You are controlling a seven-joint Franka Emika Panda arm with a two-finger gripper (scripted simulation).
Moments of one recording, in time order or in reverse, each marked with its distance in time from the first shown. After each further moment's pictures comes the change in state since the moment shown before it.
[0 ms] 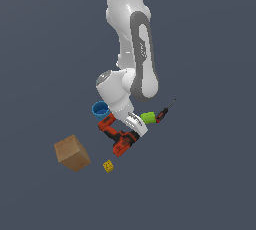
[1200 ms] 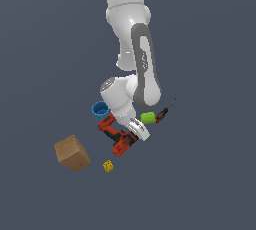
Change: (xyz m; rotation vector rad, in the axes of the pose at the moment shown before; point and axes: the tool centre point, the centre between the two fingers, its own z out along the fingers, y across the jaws) arm 0.003 -0.002 0.028 0.008 0.012 0.014
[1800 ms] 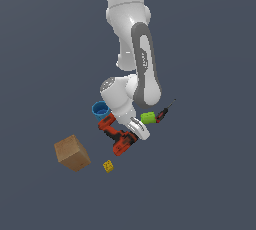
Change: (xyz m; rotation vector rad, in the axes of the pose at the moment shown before) arm -0.001 0.000 -0.001 0.000 -0.001 -0.001
